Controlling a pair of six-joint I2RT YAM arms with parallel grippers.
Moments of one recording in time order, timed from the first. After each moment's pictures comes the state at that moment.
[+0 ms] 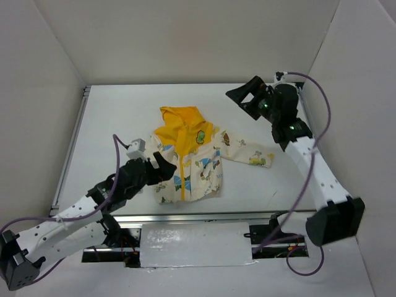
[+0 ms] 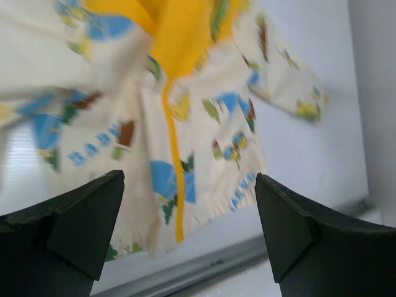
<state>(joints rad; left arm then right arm) -0.81 0.75 0.47 -0.18 -0.26 -0.86 0.21 1.33 1.22 -0.11 -0.27 0.94</state>
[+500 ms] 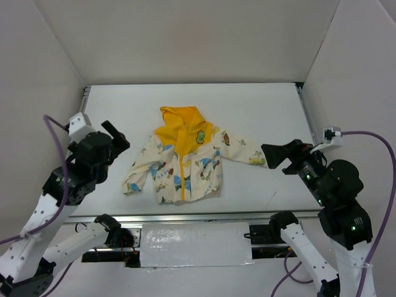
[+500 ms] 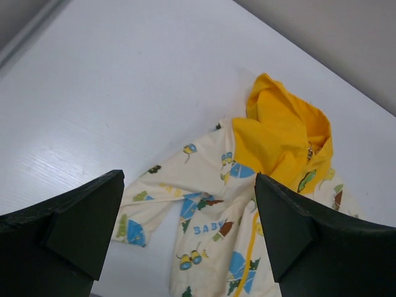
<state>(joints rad) -0.53 0.80 1.12 -0.87 -0.71 -0.82 0.27 0.50 1.14 -0.72 -0.05 0.56</state>
